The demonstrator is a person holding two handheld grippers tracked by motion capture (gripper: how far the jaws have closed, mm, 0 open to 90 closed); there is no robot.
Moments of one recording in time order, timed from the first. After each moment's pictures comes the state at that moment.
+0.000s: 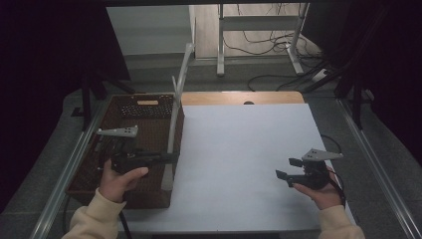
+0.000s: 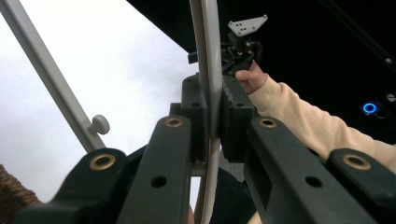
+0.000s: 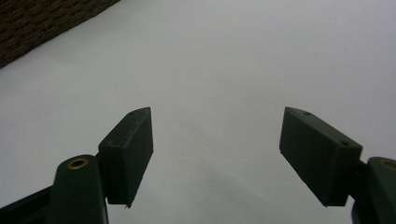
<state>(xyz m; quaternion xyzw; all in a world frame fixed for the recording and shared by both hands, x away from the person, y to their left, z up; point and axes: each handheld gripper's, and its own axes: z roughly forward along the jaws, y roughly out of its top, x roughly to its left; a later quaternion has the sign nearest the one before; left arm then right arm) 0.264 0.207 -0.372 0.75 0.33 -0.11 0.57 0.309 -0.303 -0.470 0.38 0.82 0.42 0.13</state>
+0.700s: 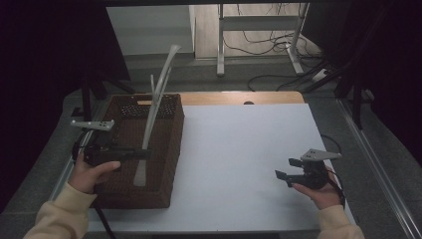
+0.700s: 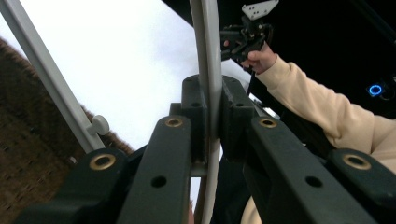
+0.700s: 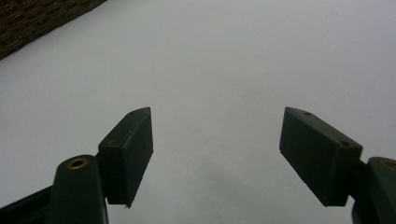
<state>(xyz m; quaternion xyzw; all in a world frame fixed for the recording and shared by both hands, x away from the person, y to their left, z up) 0.276 0.270 -0.370 0.77 0.33 -0.11 0.53 0.310 -0.302 -0.471 0.38 0.82 0.41 0.13</state>
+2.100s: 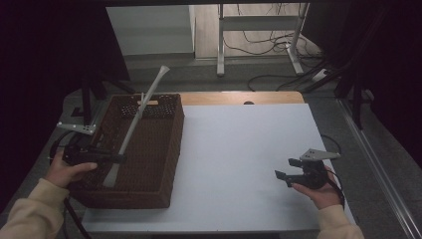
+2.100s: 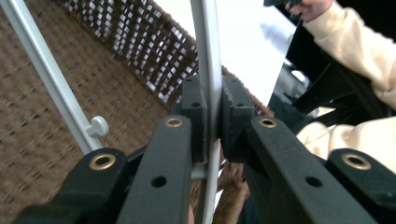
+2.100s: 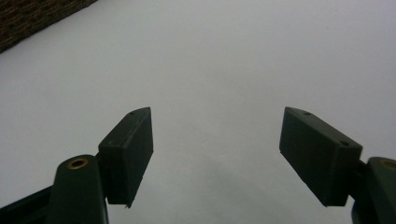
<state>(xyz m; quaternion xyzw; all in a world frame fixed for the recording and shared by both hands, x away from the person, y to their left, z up) 0.292 0.340 -0.405 0.82 0.34 -0.10 0.44 0.311 -0.301 -0.473 0.38 0.82 0.40 0.14</state>
